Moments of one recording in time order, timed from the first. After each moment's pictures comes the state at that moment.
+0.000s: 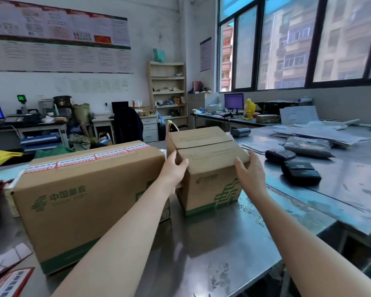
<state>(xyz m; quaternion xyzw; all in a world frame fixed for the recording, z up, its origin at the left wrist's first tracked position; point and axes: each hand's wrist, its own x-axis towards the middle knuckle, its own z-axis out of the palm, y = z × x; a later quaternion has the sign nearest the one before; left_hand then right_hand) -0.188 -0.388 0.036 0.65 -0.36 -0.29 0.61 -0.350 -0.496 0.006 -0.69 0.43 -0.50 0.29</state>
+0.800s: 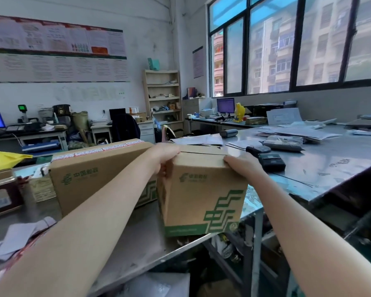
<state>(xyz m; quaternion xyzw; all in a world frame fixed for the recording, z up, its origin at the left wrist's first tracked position) -0.299 -0.273 0.106 0.77 -0.34 -0.26 0.47 -0.460 -0.396 0.056 -0.72 0.51 -0.32 0.34</state>
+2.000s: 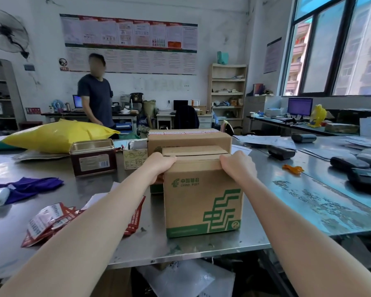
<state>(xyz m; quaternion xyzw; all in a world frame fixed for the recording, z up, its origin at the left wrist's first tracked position) -0.164 -0.114 0.057 0.83 -0.22 -0.15 0.50 -0.282 -0.266 0.050 -0.81 0.43 -0.28 0.30</state>
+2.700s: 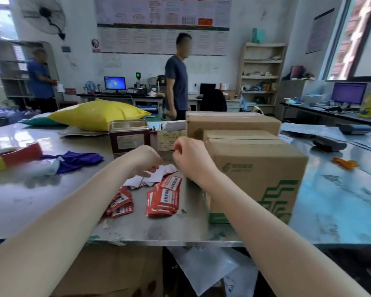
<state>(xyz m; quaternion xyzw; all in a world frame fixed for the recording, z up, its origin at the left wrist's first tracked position) -0.091 0.002 0.030 0.87 -0.19 -0.15 0.43 -0.187 -0.106 0.032 -0.93 0.05 -0.31 0.21</state>
